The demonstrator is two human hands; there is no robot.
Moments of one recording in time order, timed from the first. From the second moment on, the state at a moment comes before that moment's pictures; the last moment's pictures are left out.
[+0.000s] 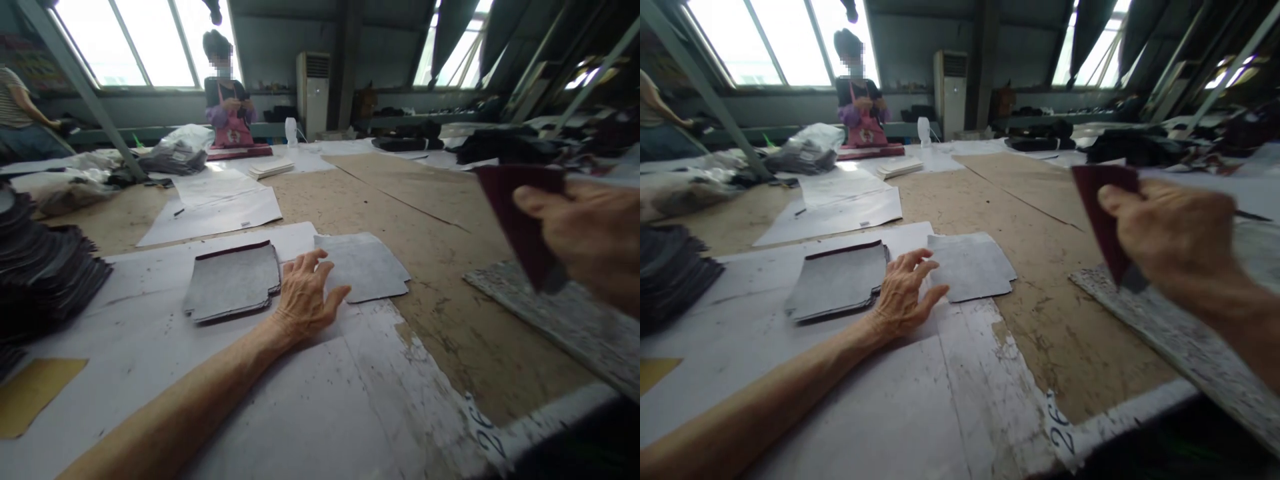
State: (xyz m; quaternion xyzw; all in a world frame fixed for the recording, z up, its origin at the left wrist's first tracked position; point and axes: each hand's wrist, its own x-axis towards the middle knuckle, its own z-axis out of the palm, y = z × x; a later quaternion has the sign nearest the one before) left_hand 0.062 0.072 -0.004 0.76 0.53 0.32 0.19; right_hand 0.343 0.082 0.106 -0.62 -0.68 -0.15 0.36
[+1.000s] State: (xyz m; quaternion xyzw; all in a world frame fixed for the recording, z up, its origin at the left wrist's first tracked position) left_hand -0.062 -0.017 0.000 0.81 0.47 0.30 0.18; right_hand 0.151 0.017 0.005 -0.30 -0.92 0.10 0.23
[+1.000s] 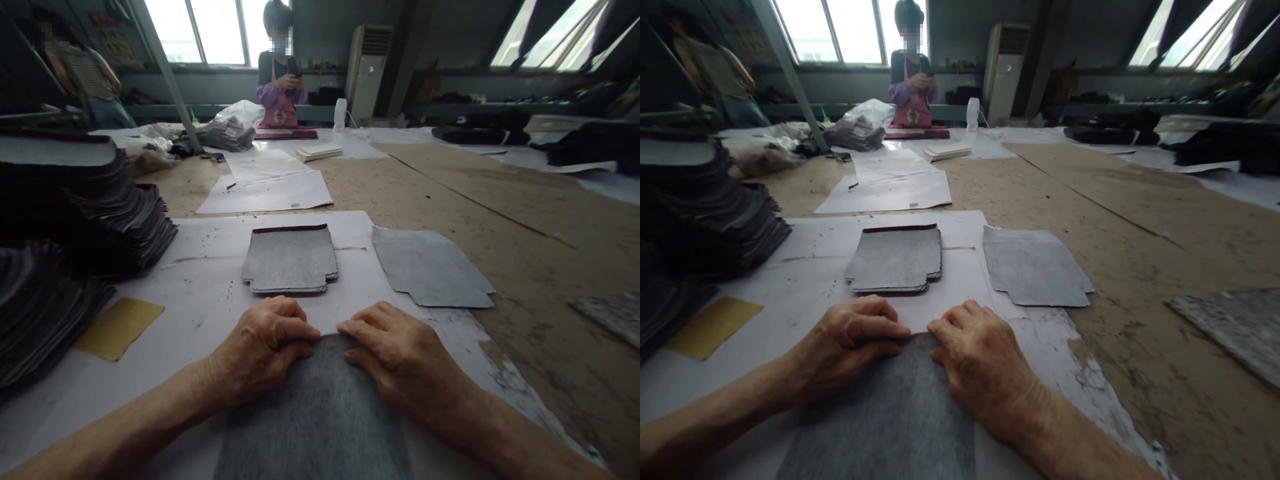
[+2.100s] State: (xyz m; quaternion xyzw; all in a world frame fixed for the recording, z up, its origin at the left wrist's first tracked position) left_hand -0.073 -0.015 -0.002 0.93 0.29 0.22 0.07; right_hand 0.184 0.023 0.004 -0.17 -0.96 0.06 0.20
